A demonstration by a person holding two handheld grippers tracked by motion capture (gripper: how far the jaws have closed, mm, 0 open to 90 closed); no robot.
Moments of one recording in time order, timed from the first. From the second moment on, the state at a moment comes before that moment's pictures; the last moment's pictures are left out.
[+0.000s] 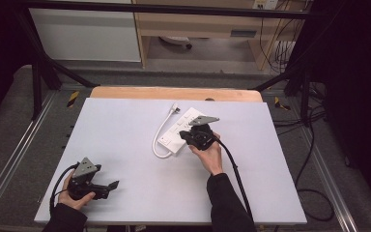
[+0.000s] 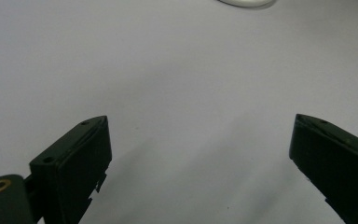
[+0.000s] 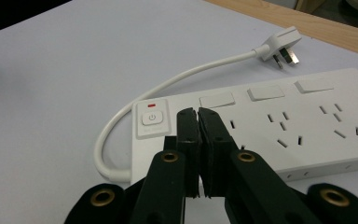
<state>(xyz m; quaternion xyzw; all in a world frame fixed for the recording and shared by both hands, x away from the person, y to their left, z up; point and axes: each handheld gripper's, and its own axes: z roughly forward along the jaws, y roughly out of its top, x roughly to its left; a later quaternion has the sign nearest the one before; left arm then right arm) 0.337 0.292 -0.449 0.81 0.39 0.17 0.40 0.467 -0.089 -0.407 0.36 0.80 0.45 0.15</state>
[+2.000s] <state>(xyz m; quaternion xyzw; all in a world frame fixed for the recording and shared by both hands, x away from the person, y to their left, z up) 0.336 0.294 -0.450 0.81 0.39 0.17 0.39 0.513 -0.070 -0.434 0.39 0.79 0.44 0.15</state>
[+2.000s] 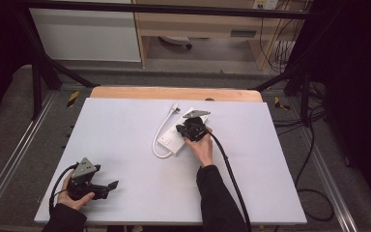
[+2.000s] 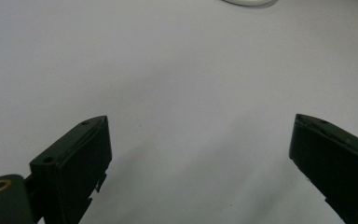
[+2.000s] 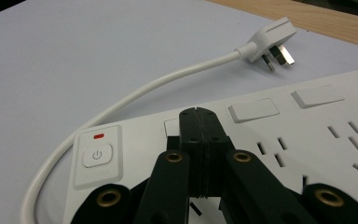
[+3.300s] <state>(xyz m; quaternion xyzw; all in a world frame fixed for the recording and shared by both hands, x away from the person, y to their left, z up) 0.336 0.294 -0.449 0.81 0.39 0.17 0.39 0.526 -0.058 -0.439 0.38 0.80 0.43 0.17</state>
